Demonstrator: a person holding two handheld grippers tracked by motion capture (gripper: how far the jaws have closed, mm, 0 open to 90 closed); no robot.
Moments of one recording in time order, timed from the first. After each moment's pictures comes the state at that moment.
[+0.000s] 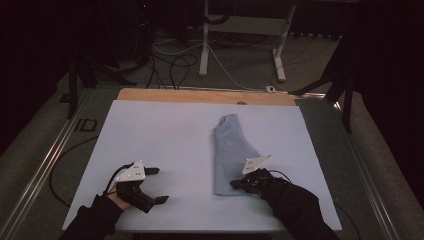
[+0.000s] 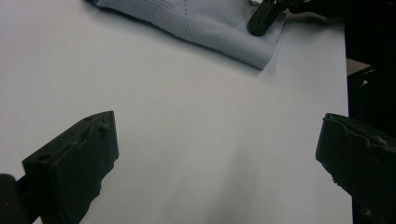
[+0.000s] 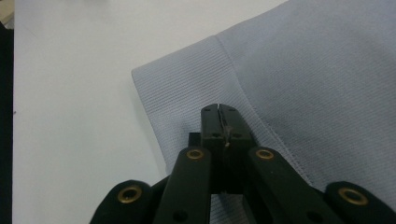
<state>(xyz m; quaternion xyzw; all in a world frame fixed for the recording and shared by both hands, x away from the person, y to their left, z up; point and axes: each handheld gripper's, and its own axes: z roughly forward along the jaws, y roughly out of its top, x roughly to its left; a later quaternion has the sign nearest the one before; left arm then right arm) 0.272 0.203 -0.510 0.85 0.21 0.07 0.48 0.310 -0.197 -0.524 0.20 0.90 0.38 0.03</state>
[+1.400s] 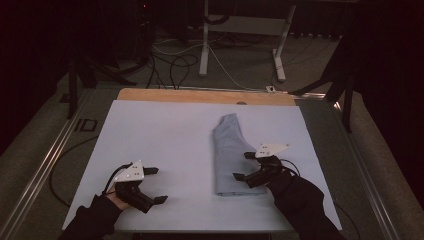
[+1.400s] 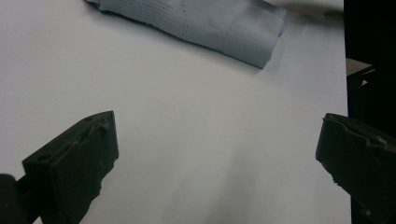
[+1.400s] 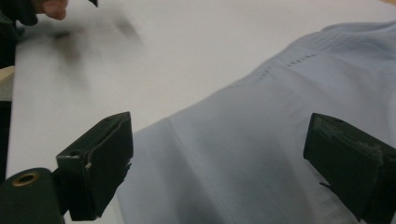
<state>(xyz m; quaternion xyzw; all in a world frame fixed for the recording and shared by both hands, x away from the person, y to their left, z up) 0.271 0.206 -0.508 0.85 0.21 0.07 0.48 0.326 -0.219 -0.491 0.24 0.85 0.47 0.09</state>
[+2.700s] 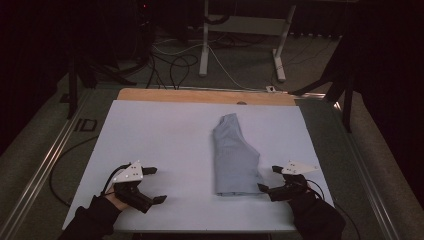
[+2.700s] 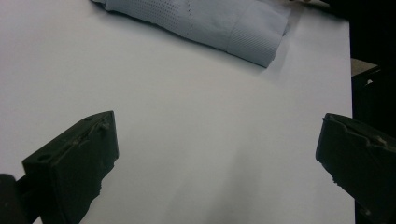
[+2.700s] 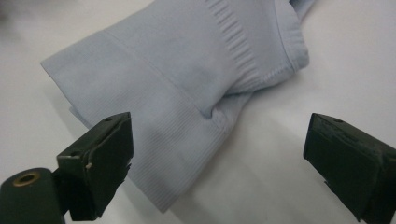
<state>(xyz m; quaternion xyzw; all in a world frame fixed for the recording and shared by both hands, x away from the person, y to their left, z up) 0.270 0.208 -0.508 0.85 0.21 0.08 0.48 0.284 -0.289 -0.524 0.34 0.82 0.44 0.15</state>
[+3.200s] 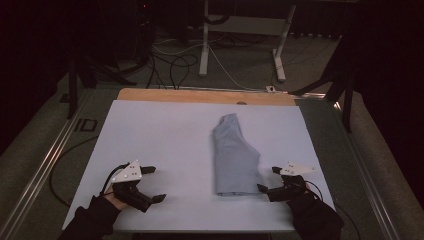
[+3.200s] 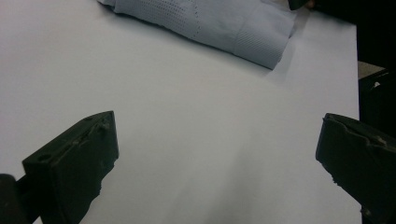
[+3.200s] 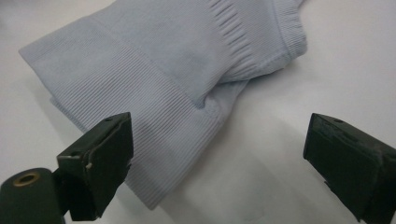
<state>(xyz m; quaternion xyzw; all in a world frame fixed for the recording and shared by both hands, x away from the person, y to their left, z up) 0.270 0.210 -0.508 0.84 0.22 0.09 0.48 0.286 -0.288 -0.533 0.34 0.82 0.43 0.16</state>
